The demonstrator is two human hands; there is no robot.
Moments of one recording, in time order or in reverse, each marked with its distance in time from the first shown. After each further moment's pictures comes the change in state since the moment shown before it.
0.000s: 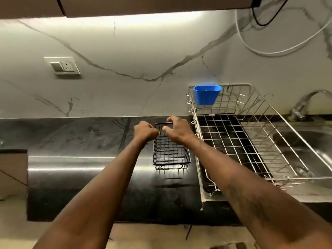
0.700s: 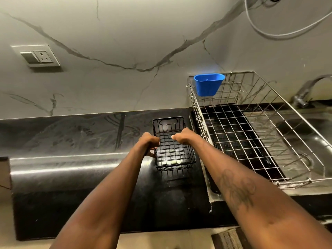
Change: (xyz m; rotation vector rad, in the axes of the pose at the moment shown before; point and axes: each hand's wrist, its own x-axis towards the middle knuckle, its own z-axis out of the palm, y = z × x) left_hand 0.053 -0.041 0.047 -0.188 -0.393 -0.358; right_hand 0.047 0.054 0.040 0.050 -0.269 0.615
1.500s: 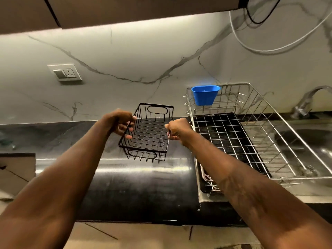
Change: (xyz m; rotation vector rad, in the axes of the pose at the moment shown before) left_hand -0.104 0.070 -0.108 0.032 0.108 0.023; right_hand -0.057 -0.021 -0.031 0.643 0.042 -0.186
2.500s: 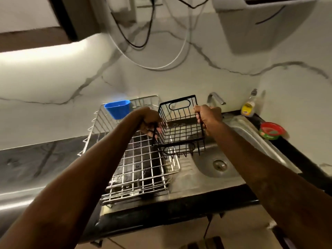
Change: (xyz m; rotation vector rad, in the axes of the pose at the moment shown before) left_hand -0.152 0.241 0.436 0.293 -0.372 0.248; right_hand -0.059 0.018 -0.513 0.219 0.547 -0.081
